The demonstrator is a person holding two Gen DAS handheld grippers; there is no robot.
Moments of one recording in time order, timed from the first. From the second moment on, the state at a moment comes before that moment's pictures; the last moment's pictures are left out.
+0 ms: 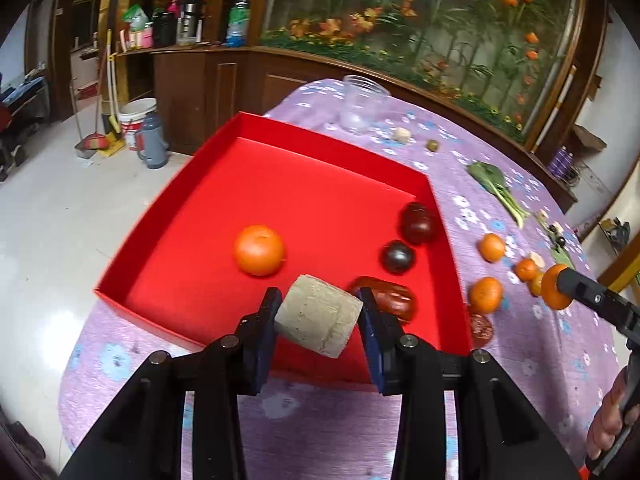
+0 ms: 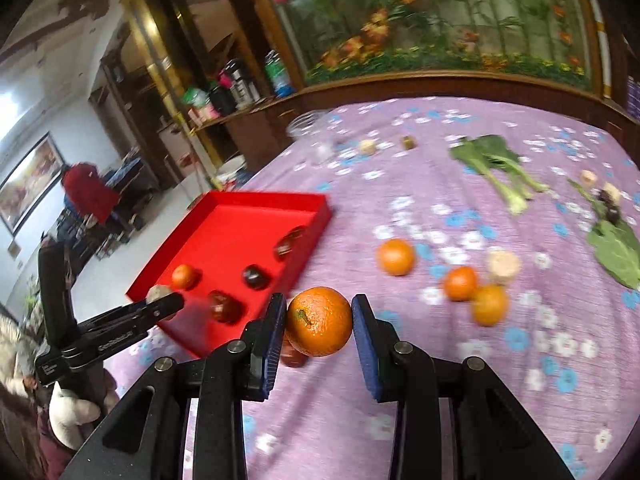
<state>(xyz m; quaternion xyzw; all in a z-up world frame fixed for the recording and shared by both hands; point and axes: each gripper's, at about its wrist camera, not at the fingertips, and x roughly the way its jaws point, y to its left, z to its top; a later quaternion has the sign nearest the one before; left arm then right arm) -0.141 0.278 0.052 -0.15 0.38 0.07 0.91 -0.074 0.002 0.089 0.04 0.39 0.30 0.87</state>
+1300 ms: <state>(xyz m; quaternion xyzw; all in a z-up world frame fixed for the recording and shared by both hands) -0.145 0.315 0.070 -0.24 0.34 0.07 0.91 -0.035 0.142 0.072 0.00 0.42 0.36 0.83</state>
